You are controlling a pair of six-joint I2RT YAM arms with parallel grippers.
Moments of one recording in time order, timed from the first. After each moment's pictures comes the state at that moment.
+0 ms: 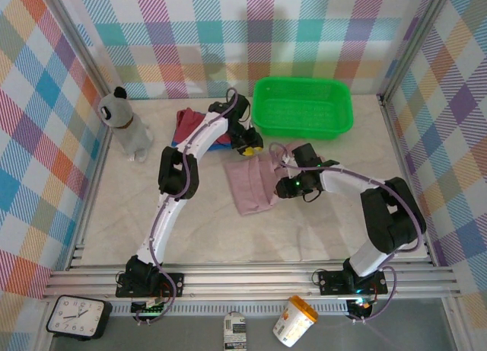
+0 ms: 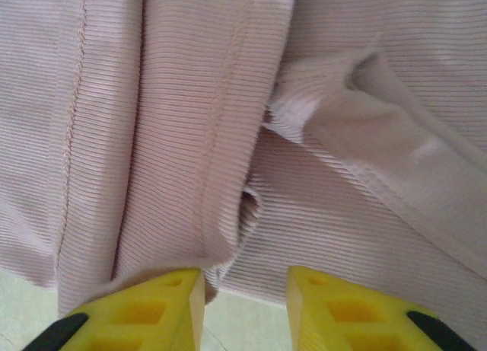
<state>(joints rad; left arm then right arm) -0.46 2.59 2.47 -1.13 0.50 -0.57 0.44 1.60 0.90 -0.44 -0.29 0.15</state>
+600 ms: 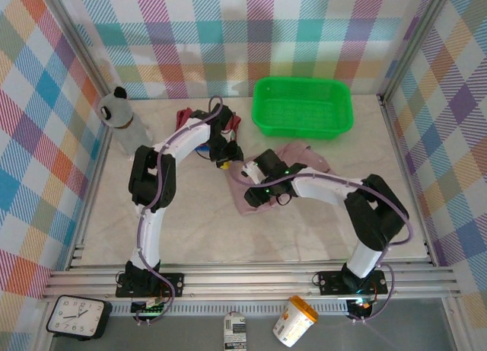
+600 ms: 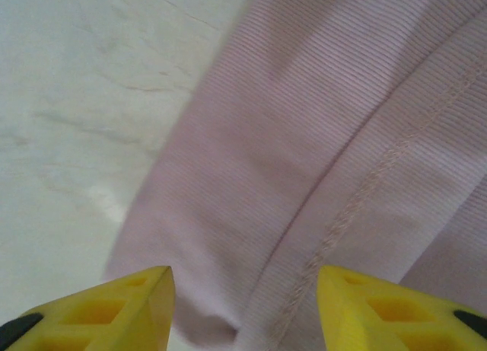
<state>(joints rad) -0.42 2.18 1.82 -1.04 0.36 -0.52 0.75 1.72 1.06 -0.40 -0.15 -0.03</state>
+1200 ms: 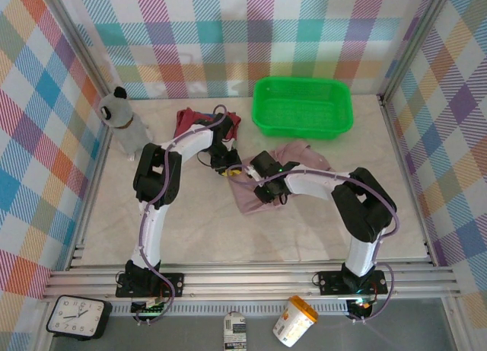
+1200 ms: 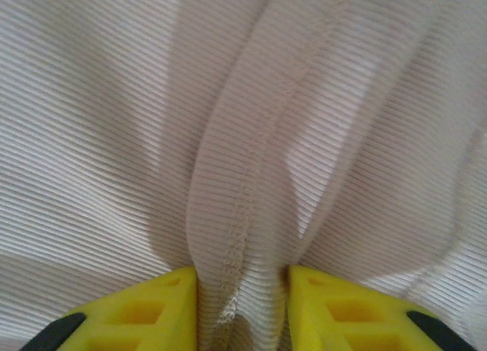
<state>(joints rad) -0.42 2.25 1.78 -0.97 0.37 -0.44 0.73 1.79 1.10 -0.50 0.11 -0.05</state>
